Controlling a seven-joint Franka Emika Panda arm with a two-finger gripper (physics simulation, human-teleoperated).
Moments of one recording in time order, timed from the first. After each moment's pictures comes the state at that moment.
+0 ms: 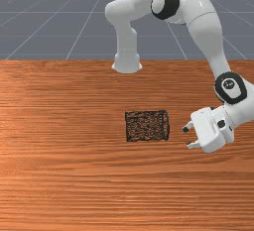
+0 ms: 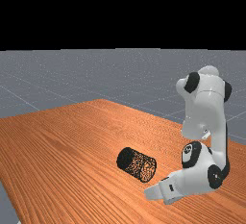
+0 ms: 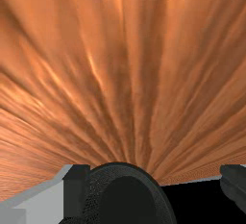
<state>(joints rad) 0.74 1.14 -0.30 -1.18 -0.50 1.74 0.09</state>
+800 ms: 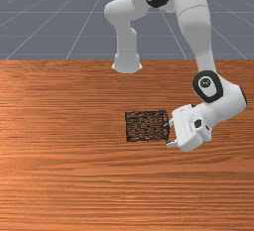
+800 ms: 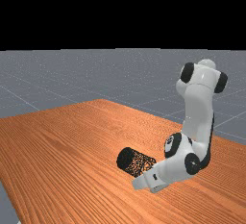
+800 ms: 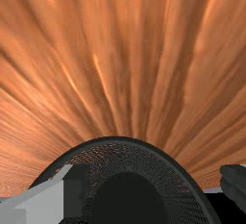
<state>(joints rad) 0.69 1.00 -0.32 -1.44 -0.53 1.90 0.04</state>
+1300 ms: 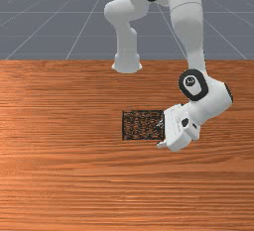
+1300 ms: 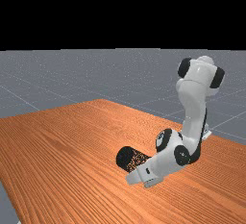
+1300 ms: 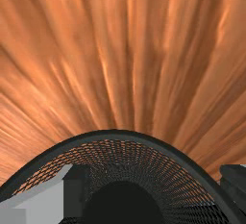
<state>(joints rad) 0.64 0.93 -0.33 -1.57 -0.55 2.04 0.05</state>
